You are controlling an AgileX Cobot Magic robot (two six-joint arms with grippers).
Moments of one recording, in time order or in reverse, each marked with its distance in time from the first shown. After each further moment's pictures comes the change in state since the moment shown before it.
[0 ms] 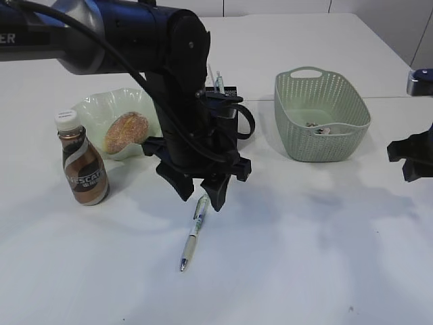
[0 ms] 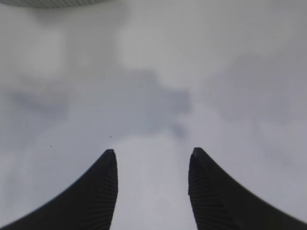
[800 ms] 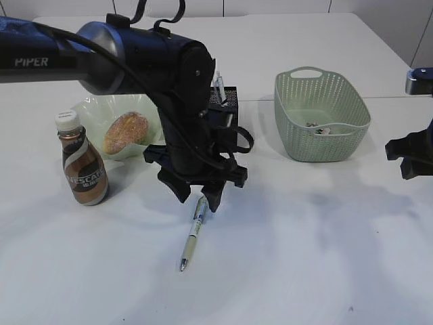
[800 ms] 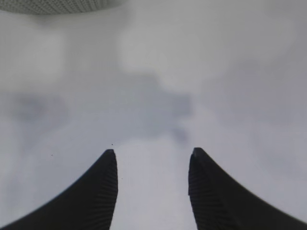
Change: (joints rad) left arm 0.013 0.073 -0.002 0.081 -0.082 -0.089; right arm 0.000 0.005 0.000 -0.004 -0.023 0.004
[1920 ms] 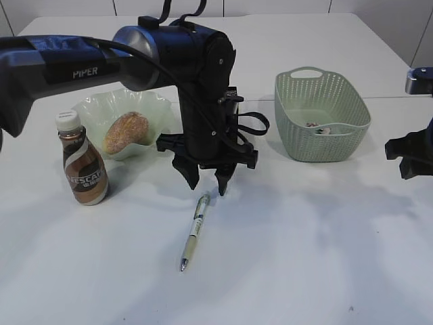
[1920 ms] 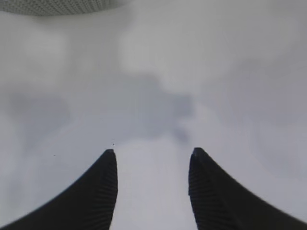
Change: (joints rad) left arm 0.008 0.165 -0.300 0.042 0.164 -0.118; right arm 0.000 0.000 0.000 0.008 -0.002 0.001
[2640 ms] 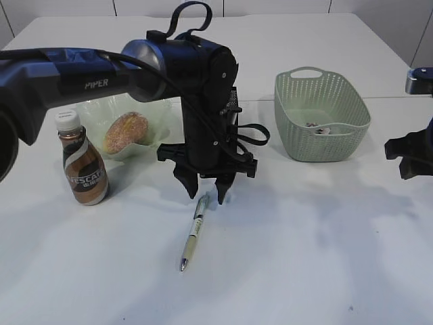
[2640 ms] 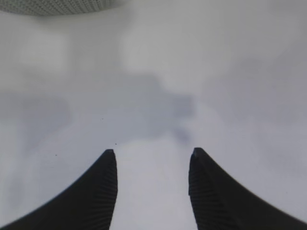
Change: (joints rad) left arm -0.002 0.036 0.000 0.008 0.000 -0.042; right arm 0.000 0.000 0.000 0.006 0.000 0.002
